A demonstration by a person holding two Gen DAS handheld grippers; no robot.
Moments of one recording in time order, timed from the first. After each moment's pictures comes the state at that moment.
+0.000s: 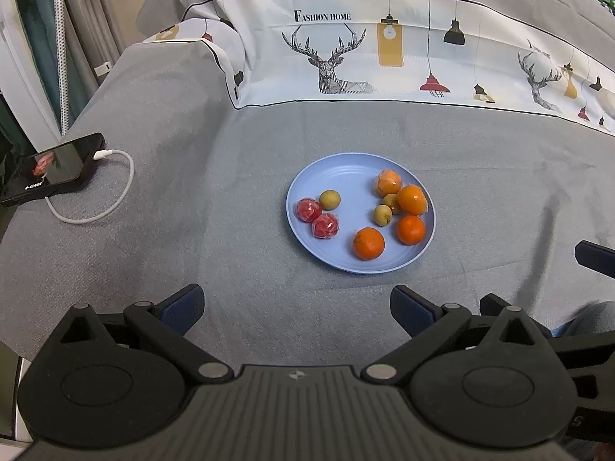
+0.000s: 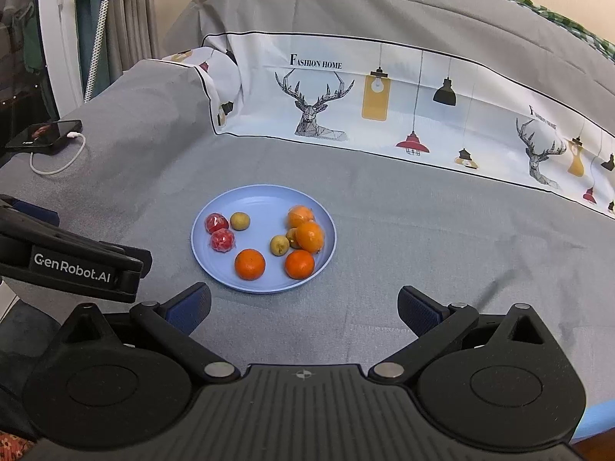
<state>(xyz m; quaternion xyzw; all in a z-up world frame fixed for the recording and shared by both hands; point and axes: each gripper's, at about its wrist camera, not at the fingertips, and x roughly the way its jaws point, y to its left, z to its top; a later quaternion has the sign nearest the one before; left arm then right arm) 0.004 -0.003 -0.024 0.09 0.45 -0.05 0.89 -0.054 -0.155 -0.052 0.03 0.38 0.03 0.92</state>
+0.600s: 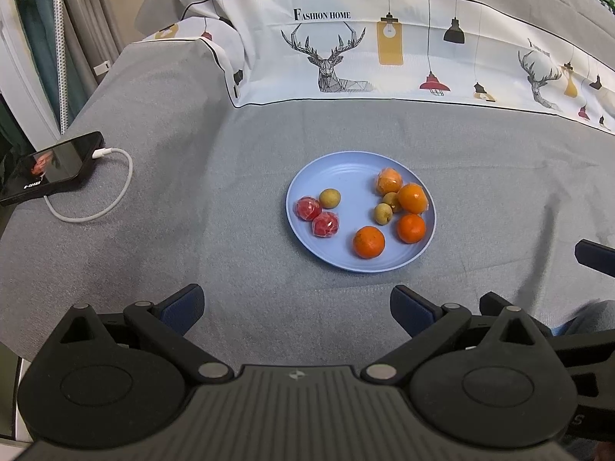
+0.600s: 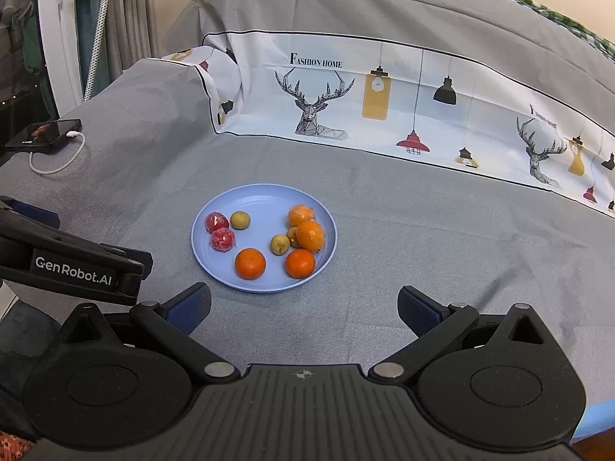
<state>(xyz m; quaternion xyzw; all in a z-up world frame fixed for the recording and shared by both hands) 0.005 -0.003 -0.024 0.09 0.45 -0.05 0.89 -0.052 -0.156 -0.053 0.03 0.39 0.03 0.92</state>
